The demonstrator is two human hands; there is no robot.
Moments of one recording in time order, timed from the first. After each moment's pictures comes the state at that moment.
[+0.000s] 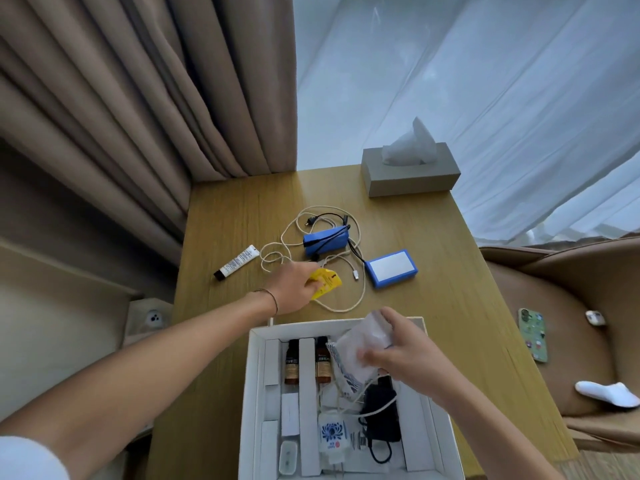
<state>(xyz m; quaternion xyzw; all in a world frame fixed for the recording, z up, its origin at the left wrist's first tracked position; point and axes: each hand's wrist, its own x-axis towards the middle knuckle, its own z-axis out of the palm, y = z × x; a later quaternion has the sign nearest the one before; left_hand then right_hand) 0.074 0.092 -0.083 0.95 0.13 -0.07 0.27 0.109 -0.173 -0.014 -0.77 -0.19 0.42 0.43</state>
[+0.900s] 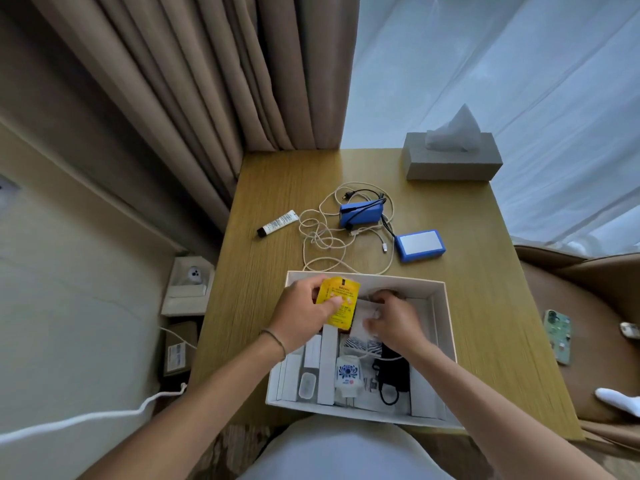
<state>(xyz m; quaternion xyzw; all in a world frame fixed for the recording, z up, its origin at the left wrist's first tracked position) -0.063 -0.011 -0.013 0.79 0.31 0.05 0.53 0.078 -0.153 -0.096 -0.88 -0.25 0.32 0.23</state>
